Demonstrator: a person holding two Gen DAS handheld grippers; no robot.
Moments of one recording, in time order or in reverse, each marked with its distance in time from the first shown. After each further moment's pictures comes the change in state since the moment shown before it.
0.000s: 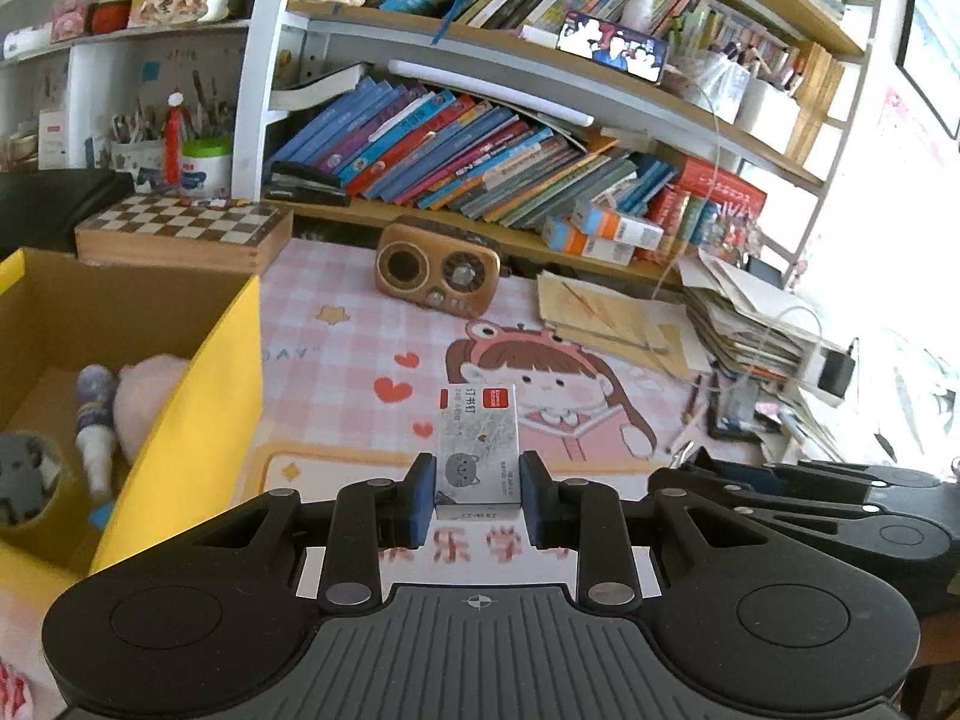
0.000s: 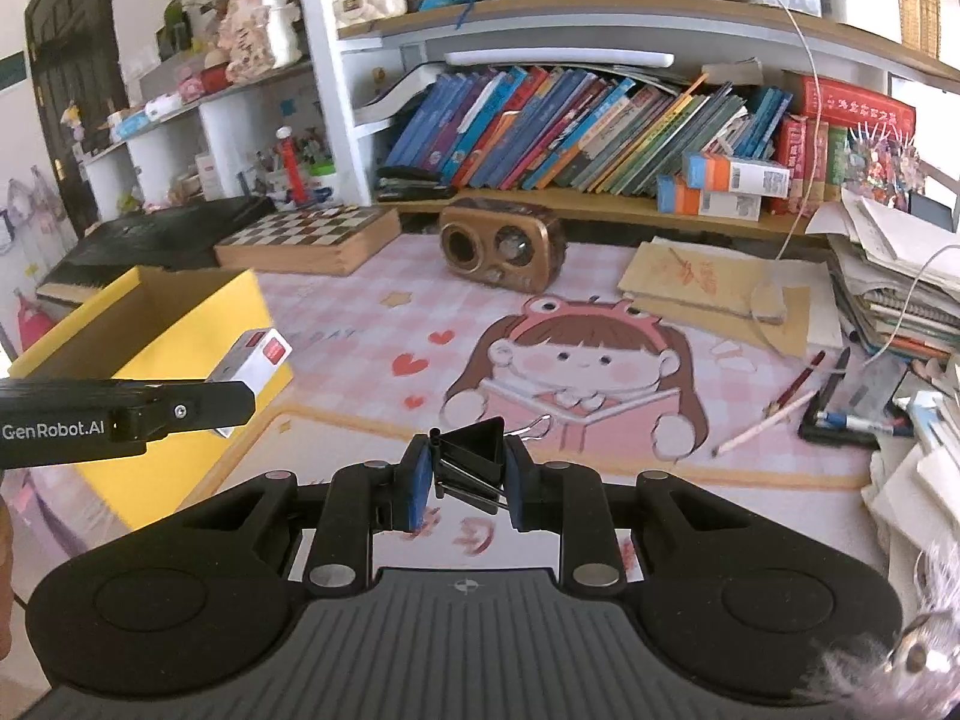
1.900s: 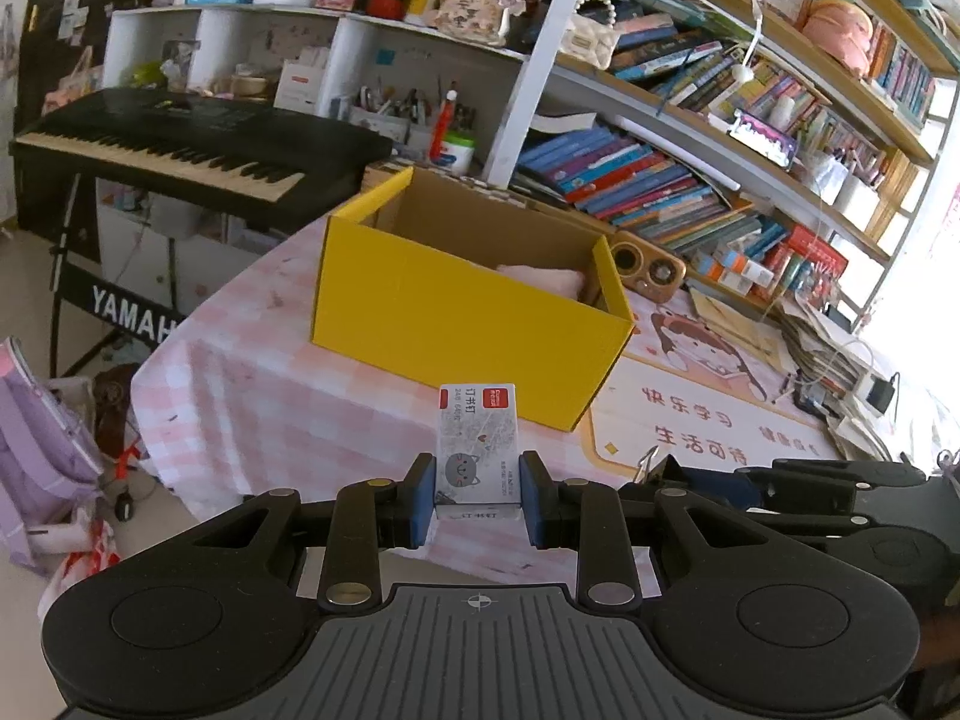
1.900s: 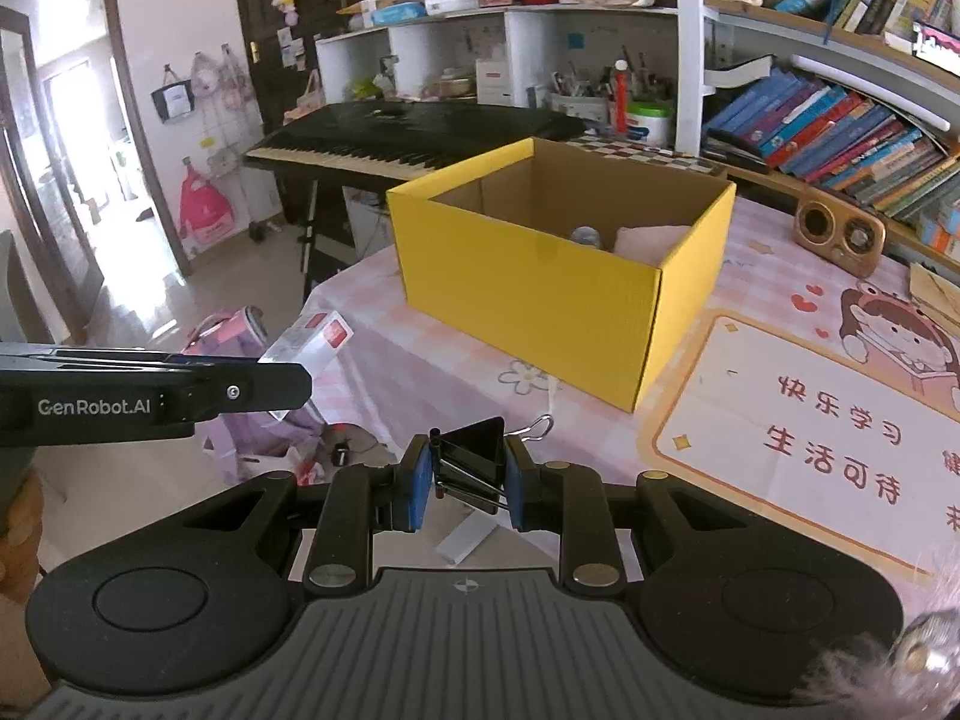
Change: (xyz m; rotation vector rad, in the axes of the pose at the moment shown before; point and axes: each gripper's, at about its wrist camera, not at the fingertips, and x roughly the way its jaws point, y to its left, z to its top) left arm -0.226 0.179 -0.119 -0.187 -0.052 0.143; right arm -0.050 0.287 -0.082 -0.239 0.094 0.256
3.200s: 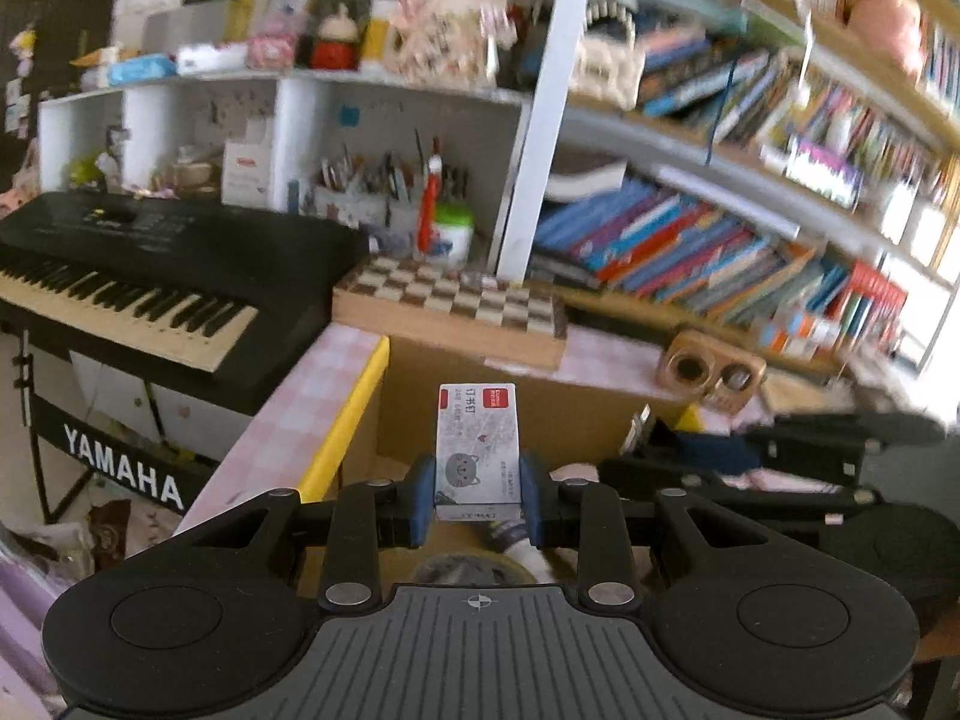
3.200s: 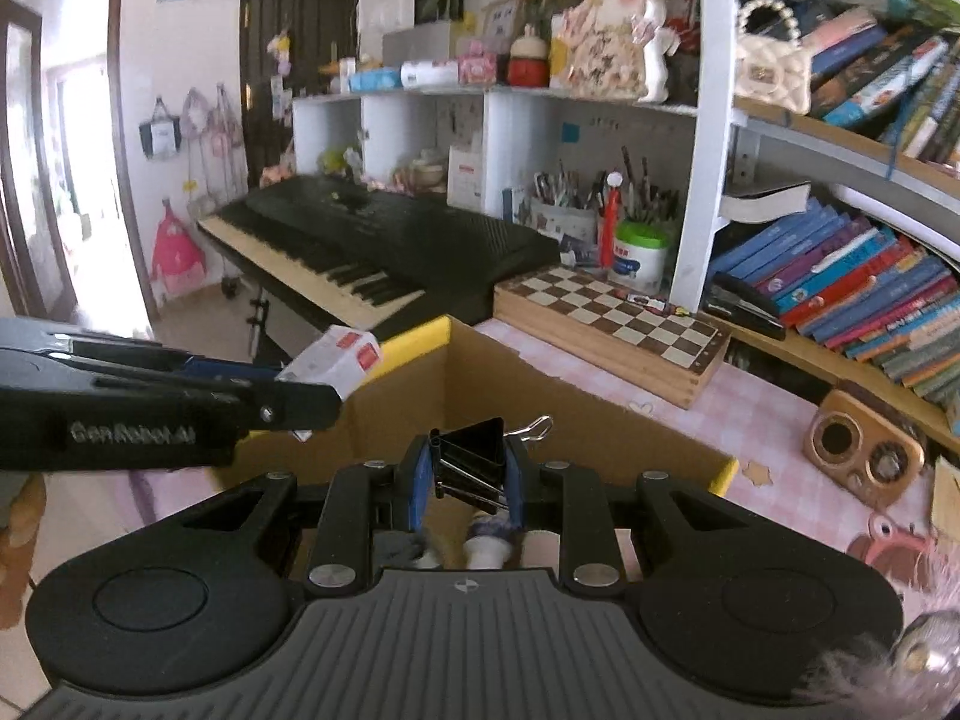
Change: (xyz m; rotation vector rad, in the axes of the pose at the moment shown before) left arm 0.171 0.006 0.164 0.140 -0.043 0.043; right arm 0.145 -0.097 0.171 -0.137 -0.109 -0.039
